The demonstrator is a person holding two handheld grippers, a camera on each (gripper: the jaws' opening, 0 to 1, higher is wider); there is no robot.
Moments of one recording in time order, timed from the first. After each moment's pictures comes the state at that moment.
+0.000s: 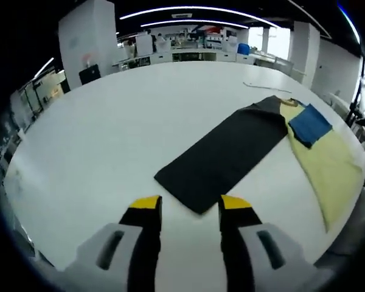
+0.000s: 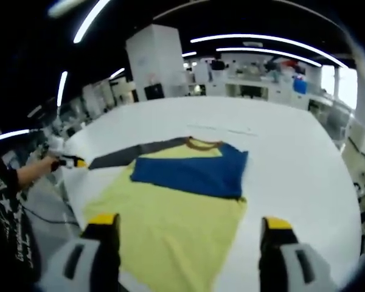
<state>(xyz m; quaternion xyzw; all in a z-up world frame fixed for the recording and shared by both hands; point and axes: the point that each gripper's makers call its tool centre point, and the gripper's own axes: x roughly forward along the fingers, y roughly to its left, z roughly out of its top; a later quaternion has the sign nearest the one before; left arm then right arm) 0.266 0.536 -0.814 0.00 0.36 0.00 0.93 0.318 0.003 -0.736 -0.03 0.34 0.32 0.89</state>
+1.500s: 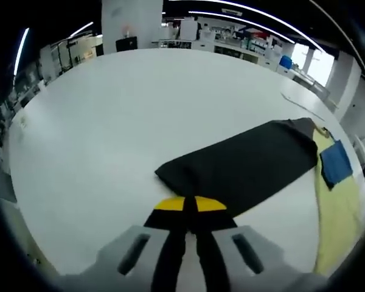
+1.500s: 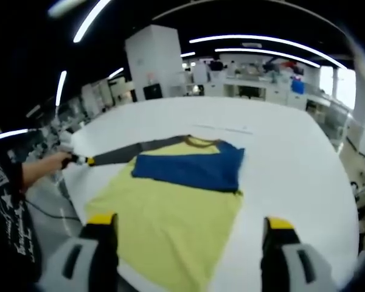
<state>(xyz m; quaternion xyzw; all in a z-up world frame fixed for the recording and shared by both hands) 0.284 0.543 -0.845 -0.10 0.38 0.12 0.91 0.300 -0.004 -0.737 -0.03 0.34 0.31 0.89</state>
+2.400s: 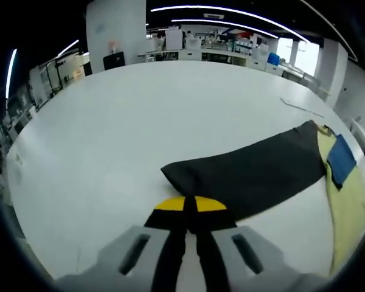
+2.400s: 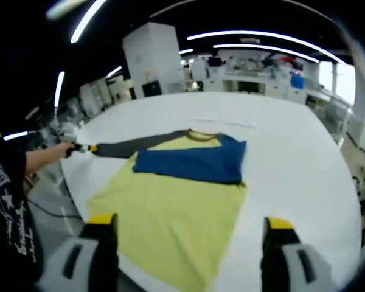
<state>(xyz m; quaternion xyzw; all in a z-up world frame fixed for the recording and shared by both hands) 0.328 0.592 -0.829 -0.04 0.36 0.09 0.93 0.293 -0.005 -0.744 -0.03 0.35 0.30 0.88</state>
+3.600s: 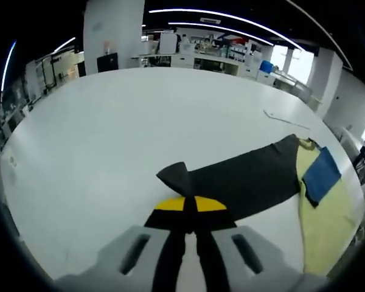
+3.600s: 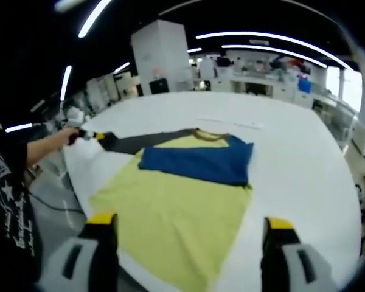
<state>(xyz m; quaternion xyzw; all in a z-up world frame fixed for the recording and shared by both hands) 0.340 0.536 -0.781 -0.07 0.34 0.05 0.94 0.289 0.002 -0.746 -0.05 0.35 0.33 0.88</state>
